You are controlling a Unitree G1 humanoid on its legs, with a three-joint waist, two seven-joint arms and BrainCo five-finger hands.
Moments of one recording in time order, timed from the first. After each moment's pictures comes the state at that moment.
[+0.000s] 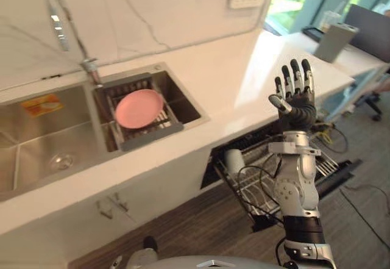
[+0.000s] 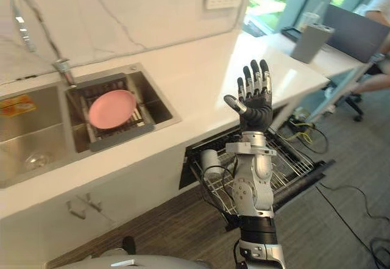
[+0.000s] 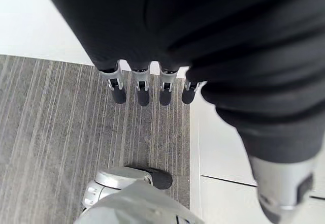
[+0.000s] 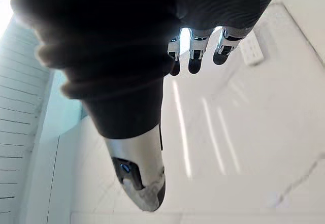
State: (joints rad) left arm 0.24 0.09 0.23 0.97 -0.23 0.19 0.10; right arm -0.18 -0.19 -0.12 -0.19 0.62 -0.23 0.04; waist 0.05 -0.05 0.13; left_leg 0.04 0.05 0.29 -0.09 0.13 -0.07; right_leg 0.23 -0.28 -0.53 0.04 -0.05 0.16
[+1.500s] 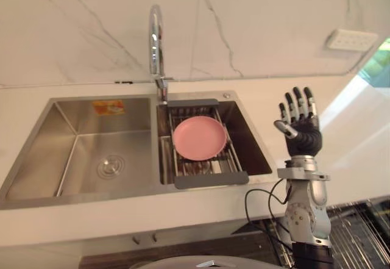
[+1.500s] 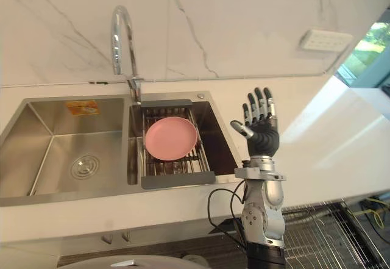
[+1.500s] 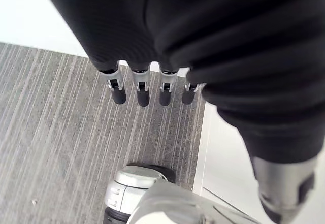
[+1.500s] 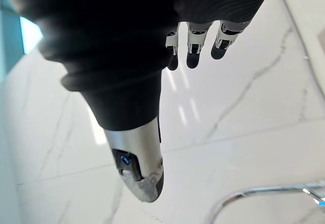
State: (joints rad) left arm 0.29 0.11 0.18 0.99 -0.14 0.26 0.06; right arm 0.04 -0.16 -0.18 -0.24 0.62 -0.13 0.15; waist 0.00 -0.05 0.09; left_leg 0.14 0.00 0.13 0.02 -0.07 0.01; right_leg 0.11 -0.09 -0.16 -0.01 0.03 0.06
